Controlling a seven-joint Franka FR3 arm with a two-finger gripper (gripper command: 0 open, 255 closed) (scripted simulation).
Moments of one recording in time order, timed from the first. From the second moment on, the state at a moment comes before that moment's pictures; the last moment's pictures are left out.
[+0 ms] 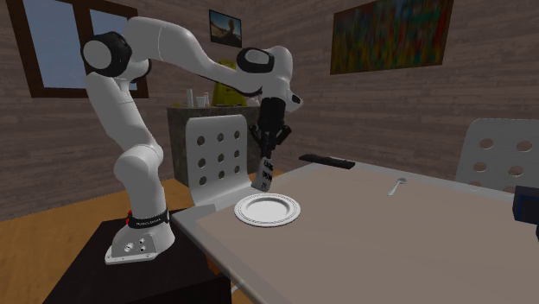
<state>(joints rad) -0.08 -0.28 -0.22 -2.10 -0.54 1.62 -1.03</state>
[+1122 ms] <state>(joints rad) -0.09 -0.24 -0.24 -2.25 -0.56 1.80 -0.95</state>
